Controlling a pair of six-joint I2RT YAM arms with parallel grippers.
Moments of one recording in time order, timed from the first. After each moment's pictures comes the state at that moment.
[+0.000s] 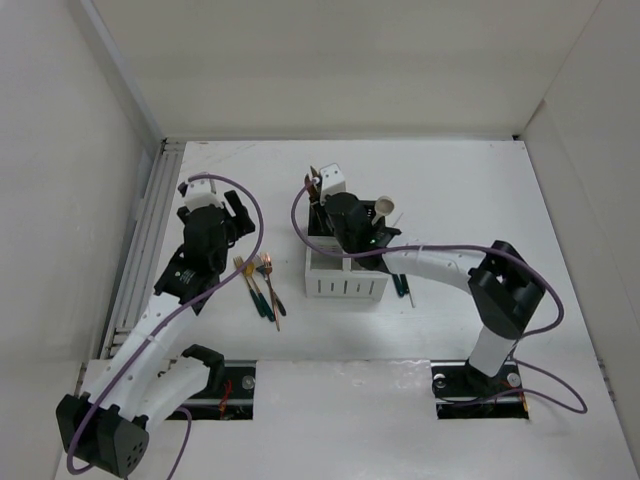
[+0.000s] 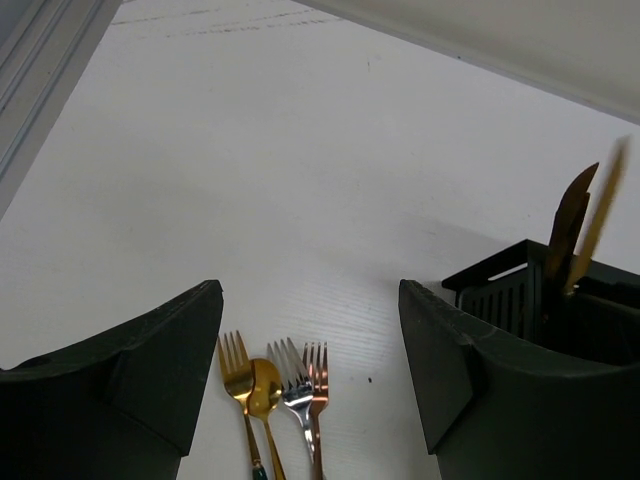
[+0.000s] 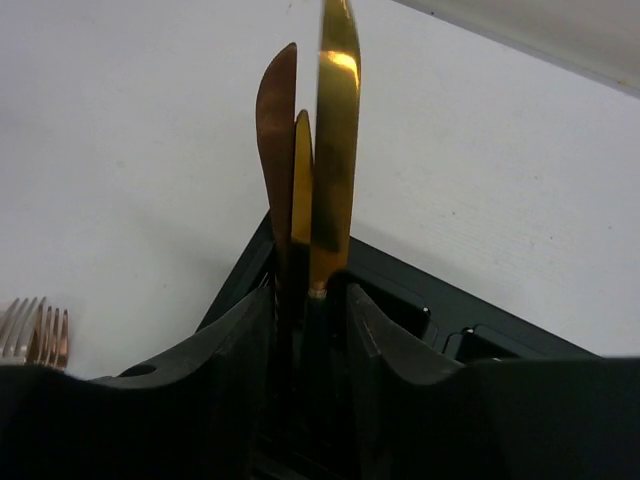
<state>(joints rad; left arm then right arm) -0.37 0.86 0.75 -0.21 -0.44 -0.41 0.88 1.75 1.19 0.24 0.49 0.07</state>
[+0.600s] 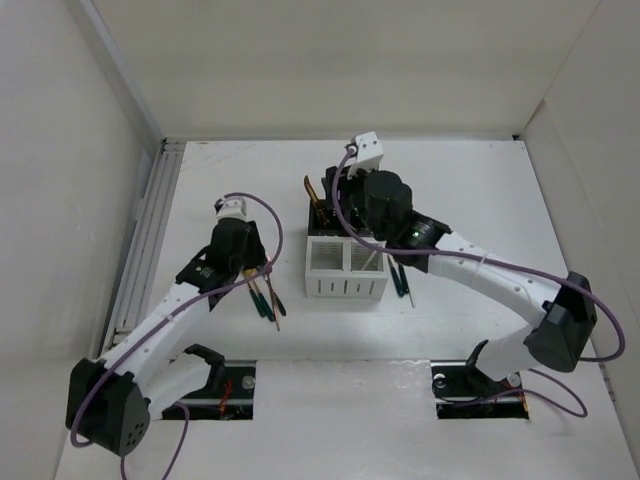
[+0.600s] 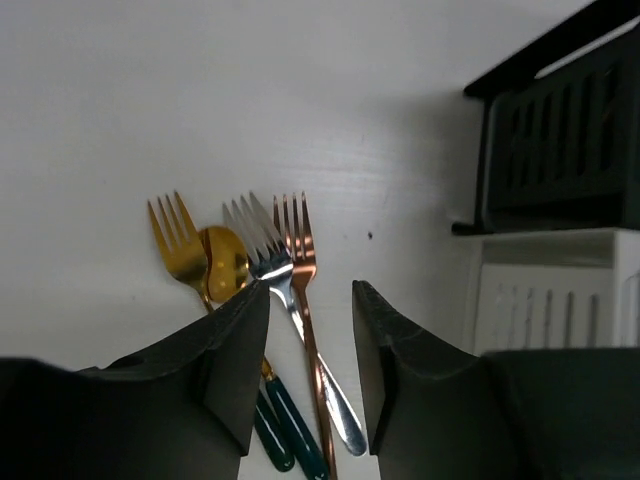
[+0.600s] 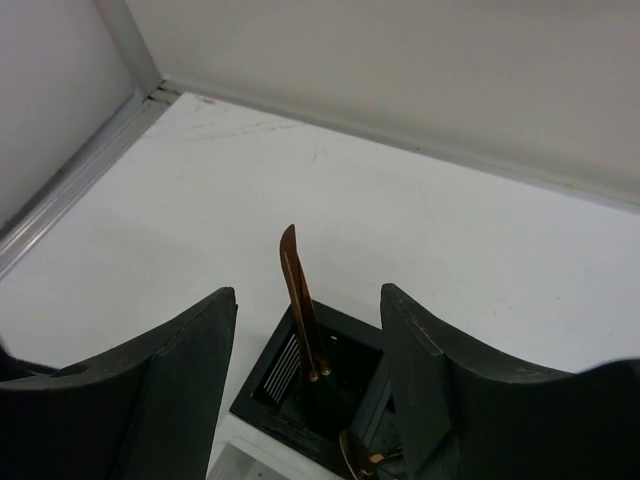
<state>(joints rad) -0.41 0.93 0.65 -0.33 -0.25 -0.47 0.88 1.47 1.26 0.11 0.45 0.09</state>
